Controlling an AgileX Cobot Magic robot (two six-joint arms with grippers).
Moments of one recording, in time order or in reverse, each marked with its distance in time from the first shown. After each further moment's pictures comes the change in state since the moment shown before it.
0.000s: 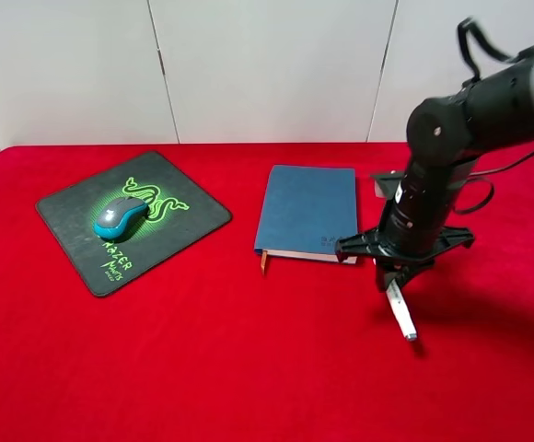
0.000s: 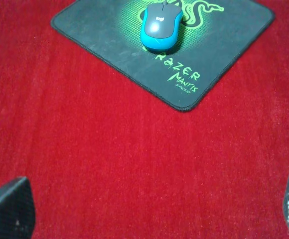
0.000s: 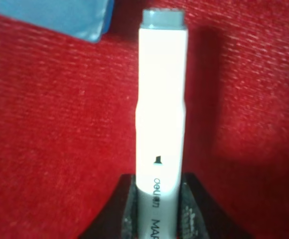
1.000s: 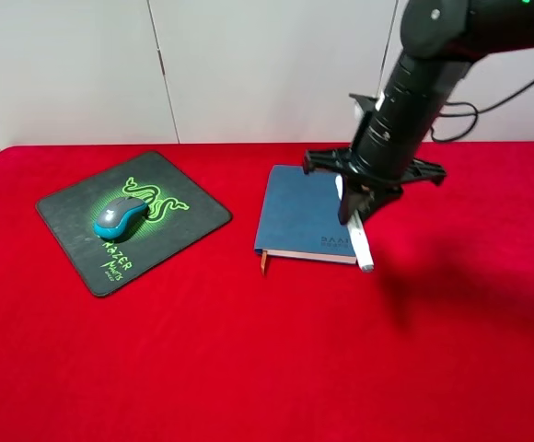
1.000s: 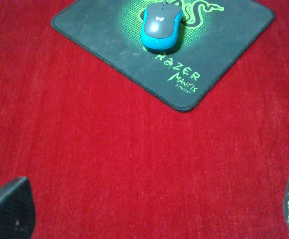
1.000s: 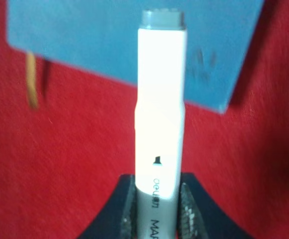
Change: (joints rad) left arm 0.000 0.000 0.000 0.000 0.000 0.001; right arm 0.000 0.019 -0.355 0.173 0.237 -0.051
